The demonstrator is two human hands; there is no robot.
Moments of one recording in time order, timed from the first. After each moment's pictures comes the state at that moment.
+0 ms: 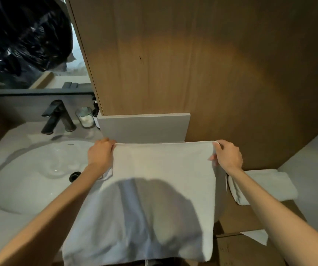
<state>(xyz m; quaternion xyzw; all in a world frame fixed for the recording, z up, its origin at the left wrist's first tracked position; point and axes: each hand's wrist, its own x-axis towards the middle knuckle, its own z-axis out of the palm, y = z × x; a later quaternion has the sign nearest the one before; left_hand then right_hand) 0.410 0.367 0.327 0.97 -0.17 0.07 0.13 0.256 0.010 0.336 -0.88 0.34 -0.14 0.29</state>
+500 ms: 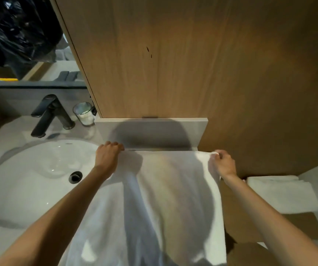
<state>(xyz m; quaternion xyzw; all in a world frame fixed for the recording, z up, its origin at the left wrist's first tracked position) 0.476 0.349 0.277 0.98 -0.21 0.06 0.04 0.344 -0.007 0.259 -0.83 0.37 -0.05 0.41</state>
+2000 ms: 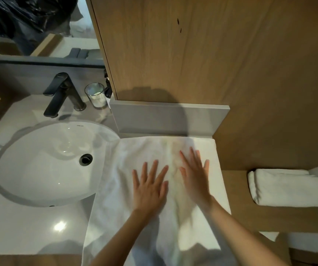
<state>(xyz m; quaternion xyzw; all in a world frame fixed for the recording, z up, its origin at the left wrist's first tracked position) 0.320 0.309 0.201 0.97 -0.19 -0.08 0.12 0.317 0.131 0.196 -0.97 0.10 -0.03 0.21</state>
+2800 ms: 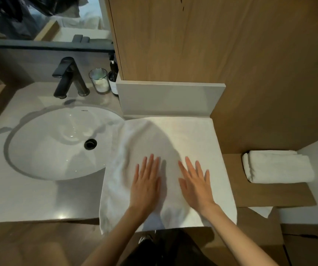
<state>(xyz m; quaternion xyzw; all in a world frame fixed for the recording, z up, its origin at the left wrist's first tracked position) 0.259 0.362 0.206 0.96 -0.24 0.00 0.17 0.209 0.181 0.221 -0.98 0.09 0.11 0.13</state>
